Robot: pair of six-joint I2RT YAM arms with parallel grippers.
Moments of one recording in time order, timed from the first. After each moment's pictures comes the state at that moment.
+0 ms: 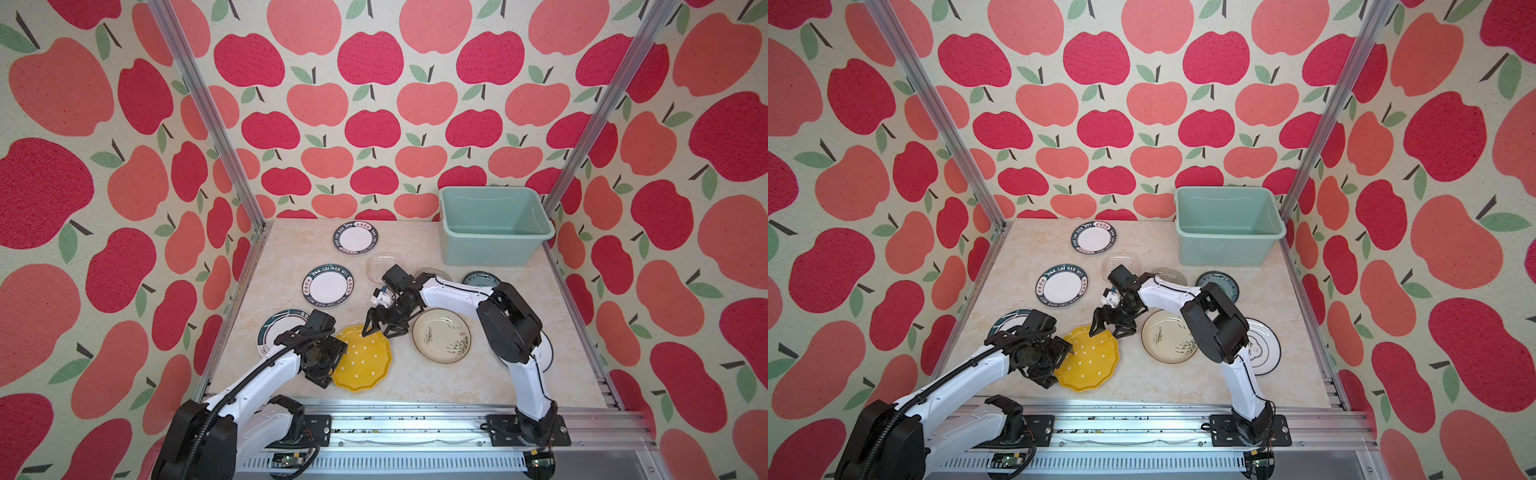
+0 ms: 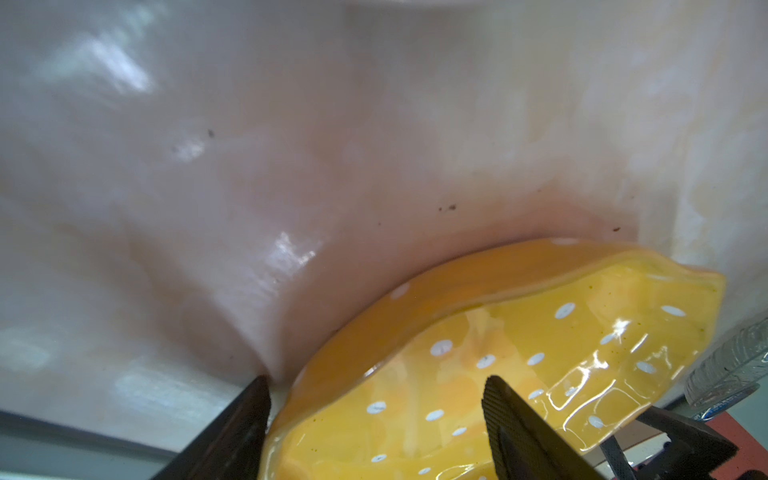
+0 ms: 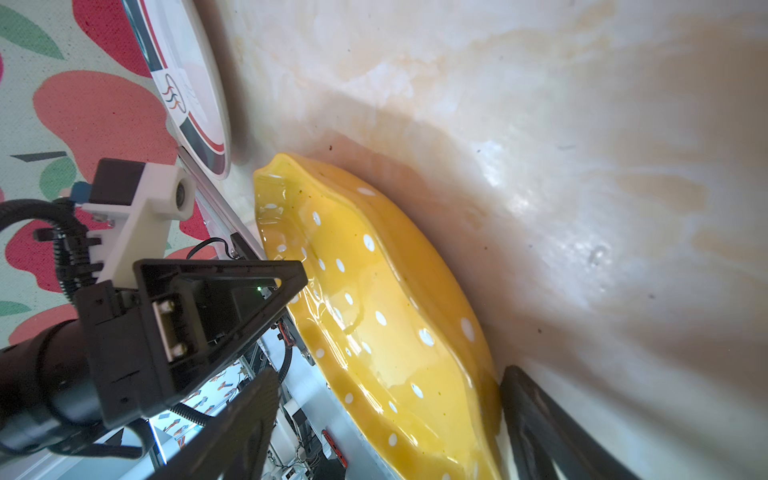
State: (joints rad) left arm -0.39 1.05 0.48 -0.73 0.22 -1.45; right arm 0.89 2.10 1.50 -0.64 -0.74 0.58
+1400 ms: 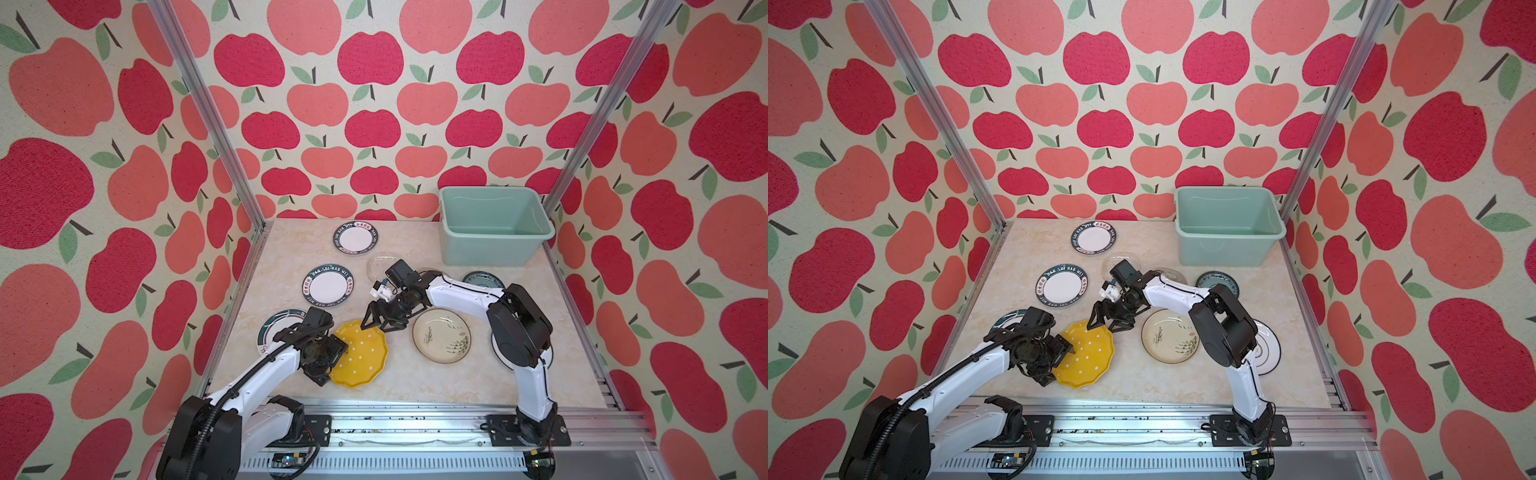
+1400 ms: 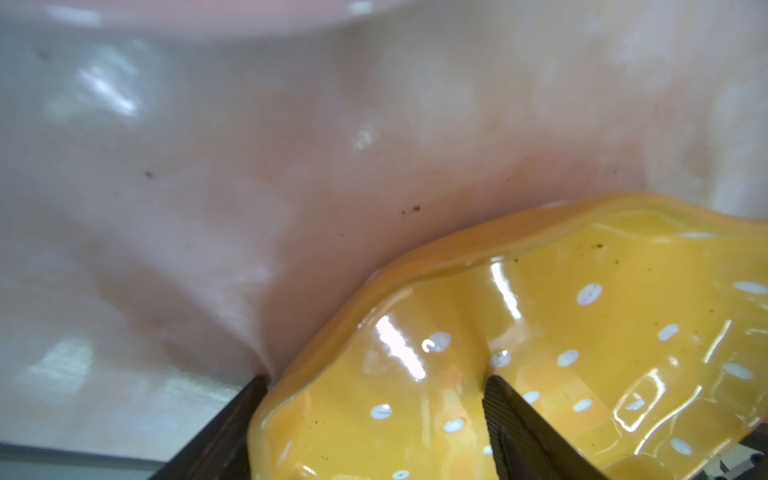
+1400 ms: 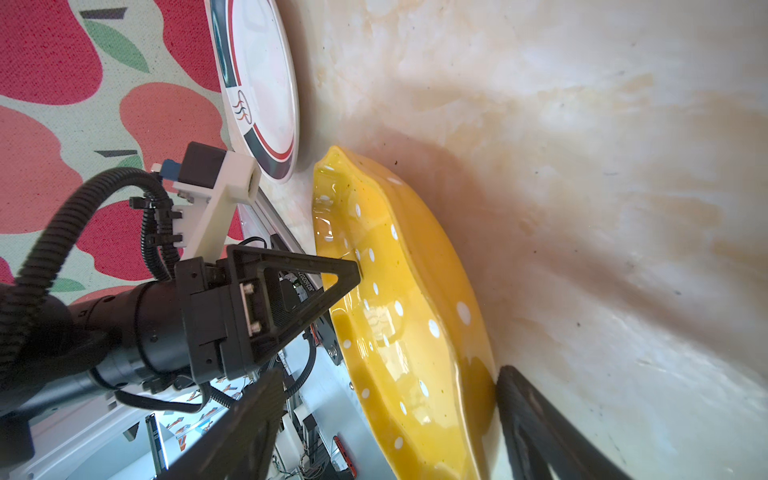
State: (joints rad) left arm -0.35 1.07 0.49 -0.72 0.27 -1.27; right arm 0.88 2.04 1.47 -0.56 -0.78 0.61
